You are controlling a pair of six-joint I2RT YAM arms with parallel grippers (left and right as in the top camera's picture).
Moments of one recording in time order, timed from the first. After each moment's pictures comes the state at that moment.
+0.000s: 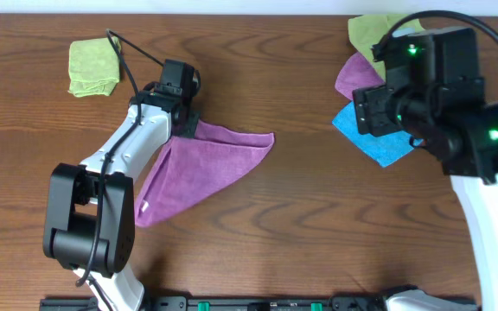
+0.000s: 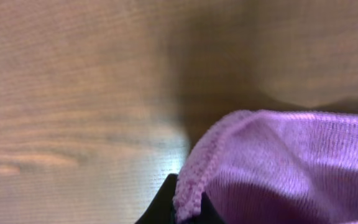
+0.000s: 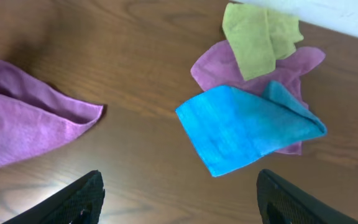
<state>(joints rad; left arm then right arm) -0.23 1.87 1.27 -0.57 -0.17 0.03 0.26 1.42 1.78 -1.26 0.10 -0.02</state>
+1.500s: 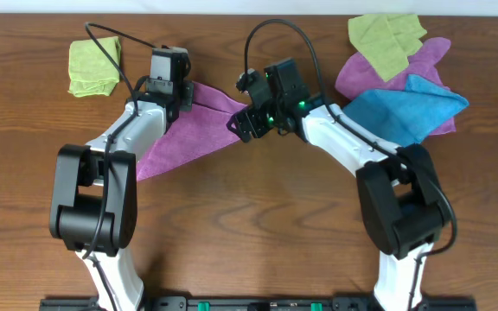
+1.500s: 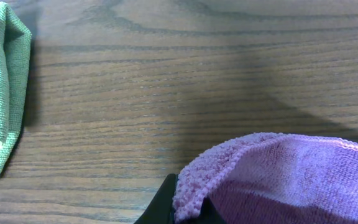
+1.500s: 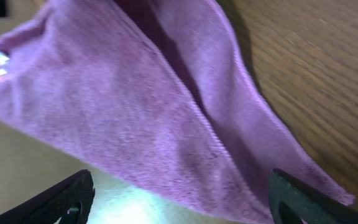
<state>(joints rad) -0.17 1.98 1.28 -0.16 -0.17 0.02 0.47 2.06 1.41 -0.30 -0.40 -0.05</state>
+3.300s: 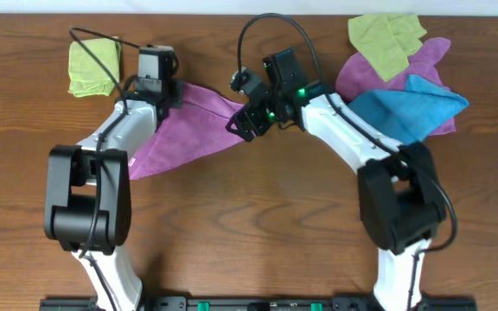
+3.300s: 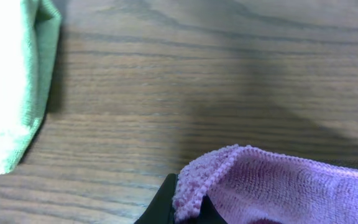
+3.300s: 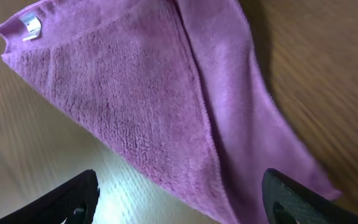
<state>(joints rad) -0.11 1.98 1.28 -0.16 -0.16 -0.05 0.46 2.09 1.53 -0.47 -0.50 -0.22</state>
